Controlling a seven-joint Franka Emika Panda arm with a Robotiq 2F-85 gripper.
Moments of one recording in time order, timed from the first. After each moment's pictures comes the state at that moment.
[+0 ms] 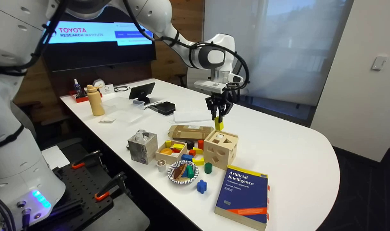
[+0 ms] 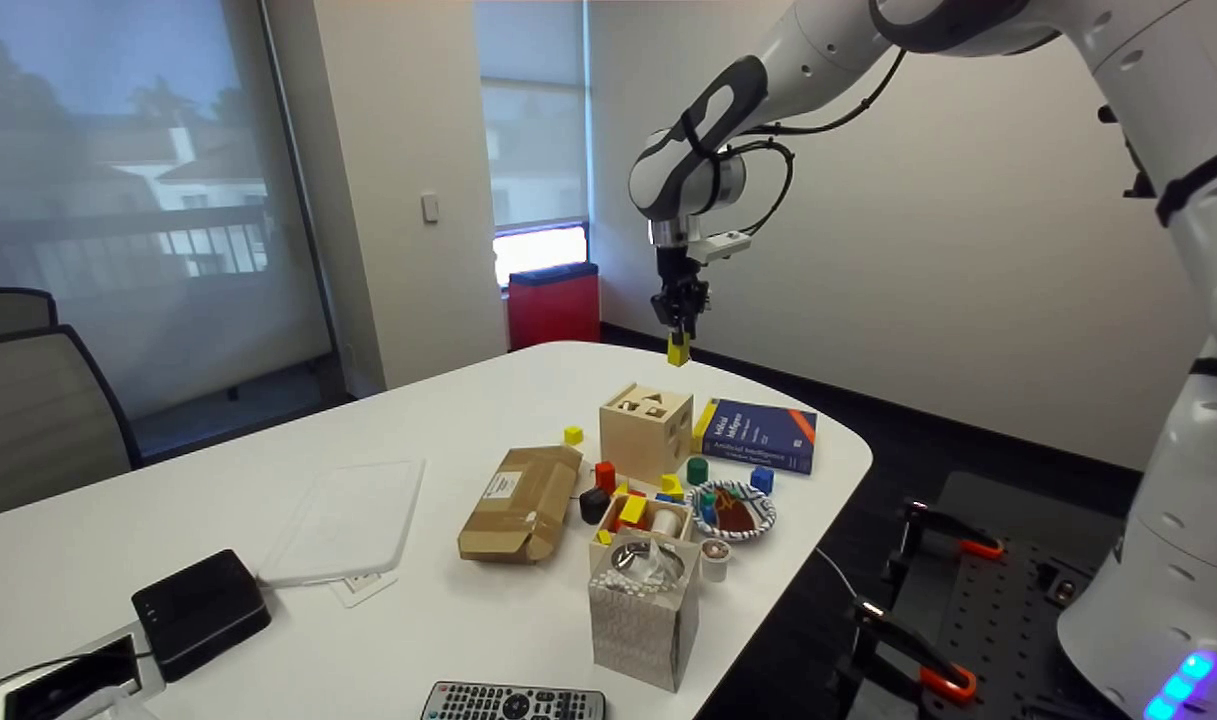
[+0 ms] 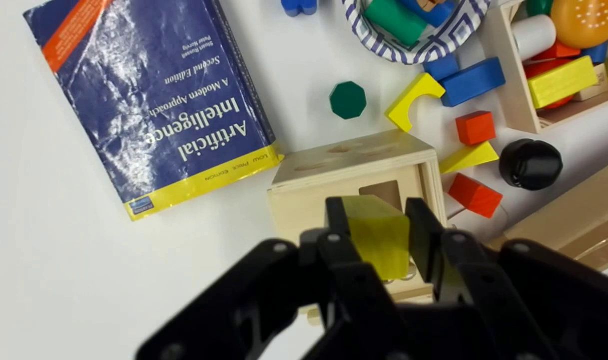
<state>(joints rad) -0.28 0.62 -0.09 -1.60 -0.02 2.15 -0.27</state>
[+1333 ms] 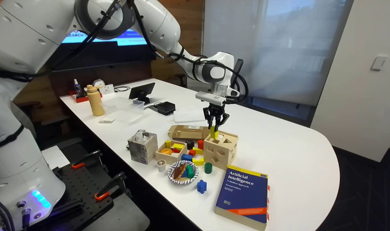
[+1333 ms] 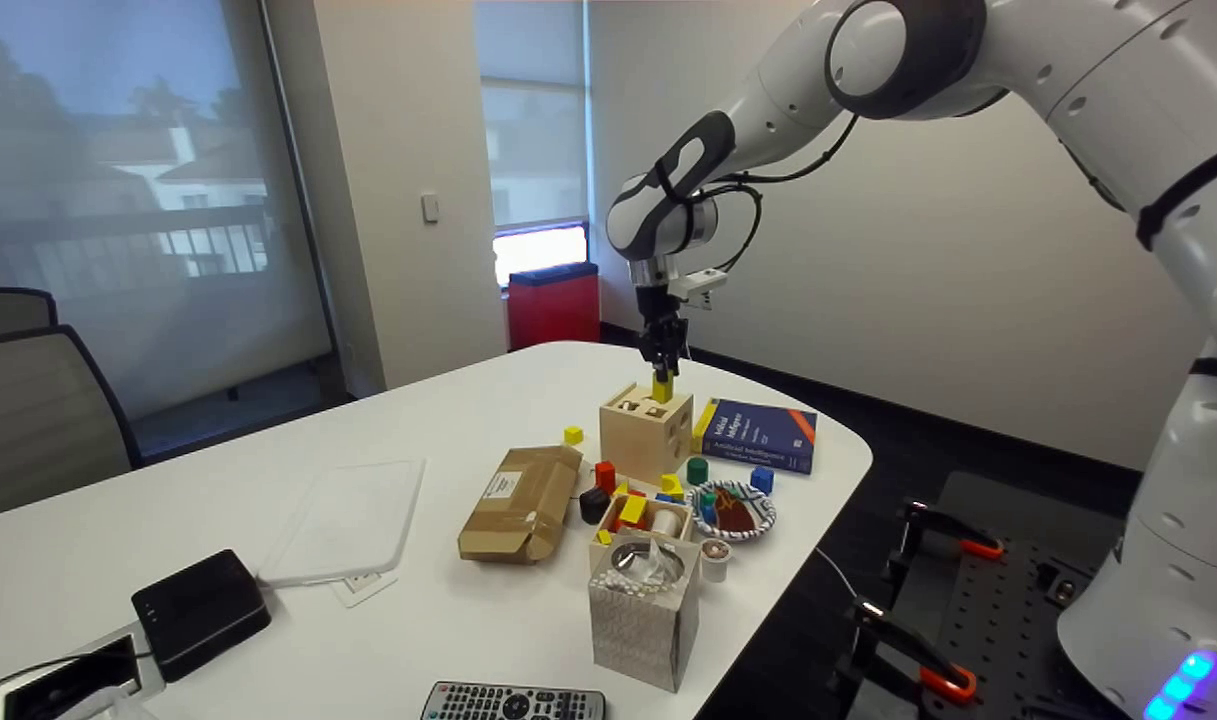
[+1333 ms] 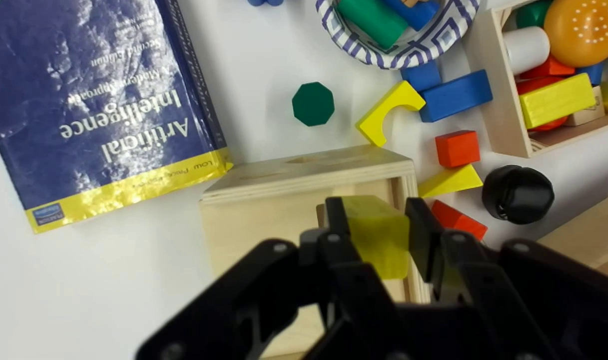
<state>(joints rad) -0.28 0.80 -0.05 -1.45 -0.01 2.09 -0.31</state>
